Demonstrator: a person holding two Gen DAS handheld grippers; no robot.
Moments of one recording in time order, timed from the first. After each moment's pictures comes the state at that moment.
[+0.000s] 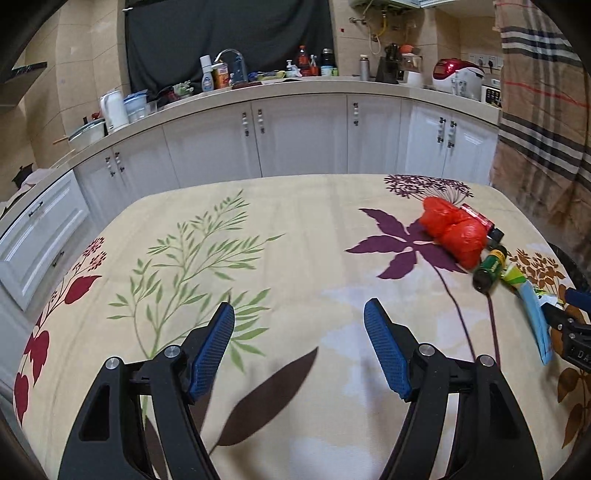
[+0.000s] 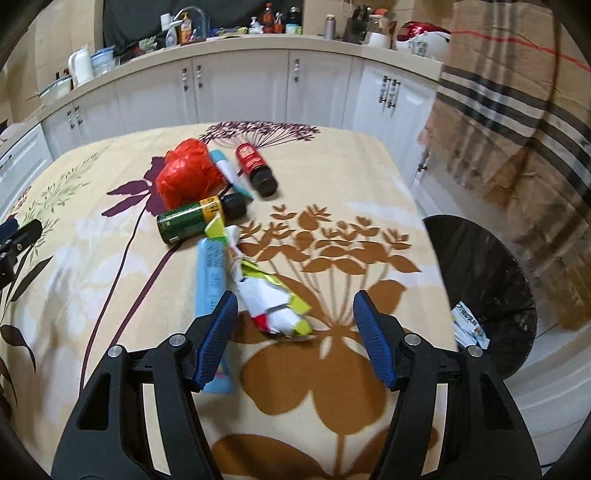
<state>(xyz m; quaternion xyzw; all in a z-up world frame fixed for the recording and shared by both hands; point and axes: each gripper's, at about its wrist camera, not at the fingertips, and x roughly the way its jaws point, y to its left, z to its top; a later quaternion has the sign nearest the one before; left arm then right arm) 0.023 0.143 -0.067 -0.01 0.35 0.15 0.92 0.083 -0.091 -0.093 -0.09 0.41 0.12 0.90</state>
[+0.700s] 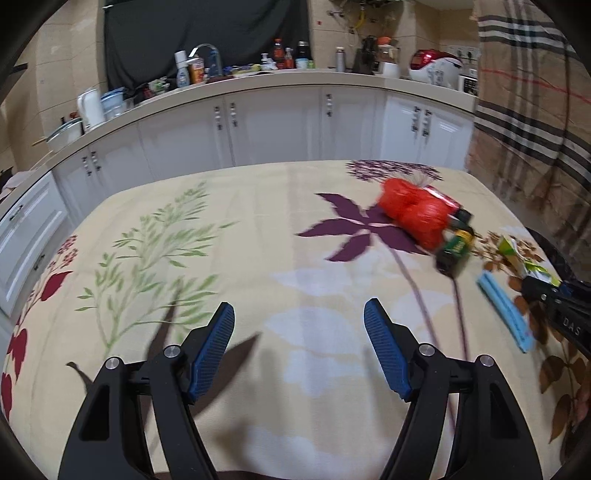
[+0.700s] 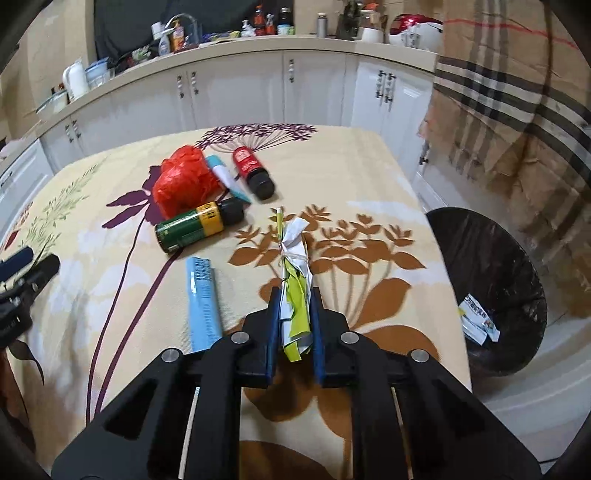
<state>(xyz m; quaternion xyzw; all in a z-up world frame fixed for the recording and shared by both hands) 0.027 0.111 -0.077 -0.01 0.37 0.09 0.92 0.085 -0.103 -0.091 -0.05 0.41 0.12 0.90</state>
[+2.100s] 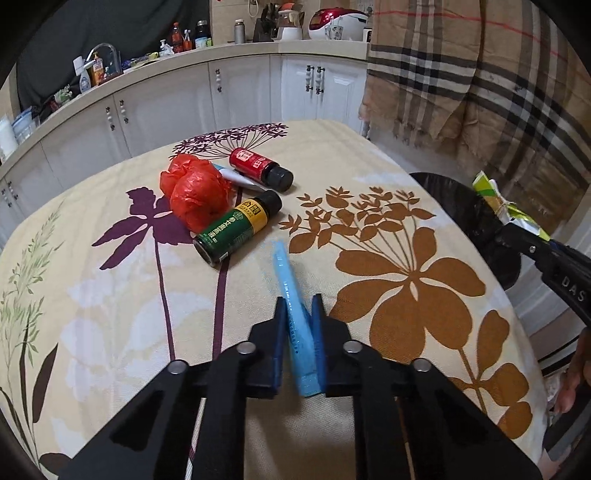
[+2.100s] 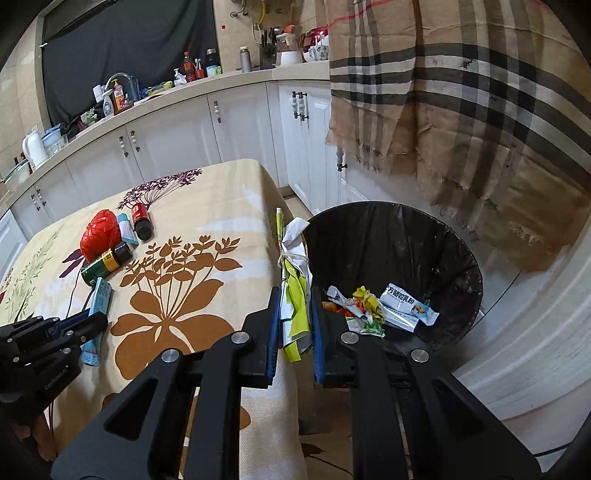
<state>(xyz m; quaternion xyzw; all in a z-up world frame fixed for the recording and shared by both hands) 0.067 -0.027 -0.095 0.01 0.42 -0.06 0.90 0.067 -0.229 -0.077 0.03 0.36 0.04 0.93</state>
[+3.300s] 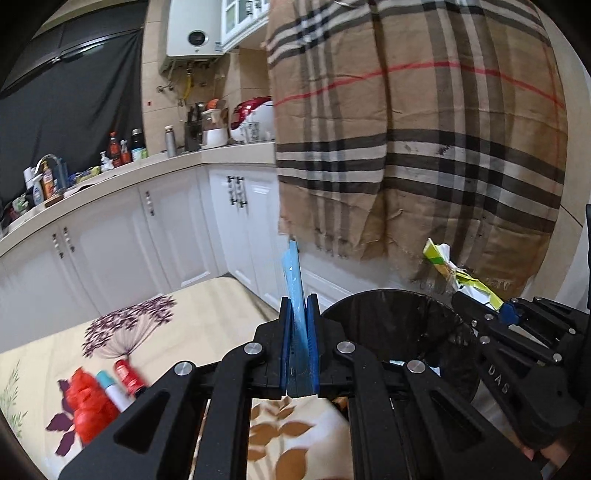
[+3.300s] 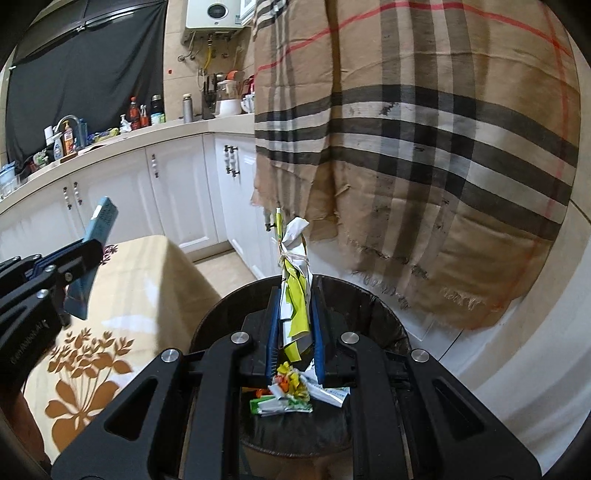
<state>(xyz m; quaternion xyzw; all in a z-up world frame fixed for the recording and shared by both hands) 0.145 -0.152 -0.030 0.08 0.24 -0.16 0.96 0.115 -0.298 -0.053 0.03 0.27 -0.08 0.96</state>
